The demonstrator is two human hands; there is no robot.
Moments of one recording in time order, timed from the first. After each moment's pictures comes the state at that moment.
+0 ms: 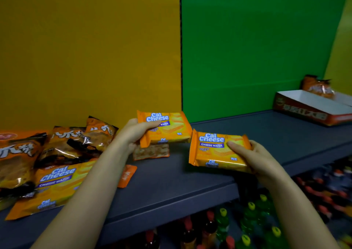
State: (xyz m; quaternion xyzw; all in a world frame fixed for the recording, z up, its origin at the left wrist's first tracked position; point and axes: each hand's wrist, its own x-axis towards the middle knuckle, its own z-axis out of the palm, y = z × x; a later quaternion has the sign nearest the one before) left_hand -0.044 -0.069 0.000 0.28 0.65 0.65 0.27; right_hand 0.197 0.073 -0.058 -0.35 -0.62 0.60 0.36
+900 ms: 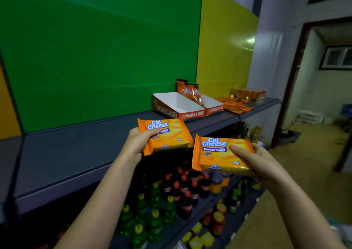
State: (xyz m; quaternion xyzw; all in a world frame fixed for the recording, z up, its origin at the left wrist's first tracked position) left_hand 0.335 0.194 -0.032 0.35 0.55 0.65 0.39; right_hand 0.610 0.222 -0.045 -0.48 -0.57 0.49 0.46
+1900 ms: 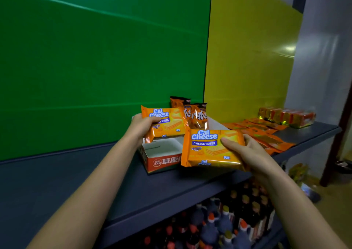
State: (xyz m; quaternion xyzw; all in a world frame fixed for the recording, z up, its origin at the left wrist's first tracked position) left_hand 0.330 0.522 0.024 0.35 0.59 0.68 0.26; right_hand 0.590 0.579 -0.004 -0.36 -0.64 0.53 0.43
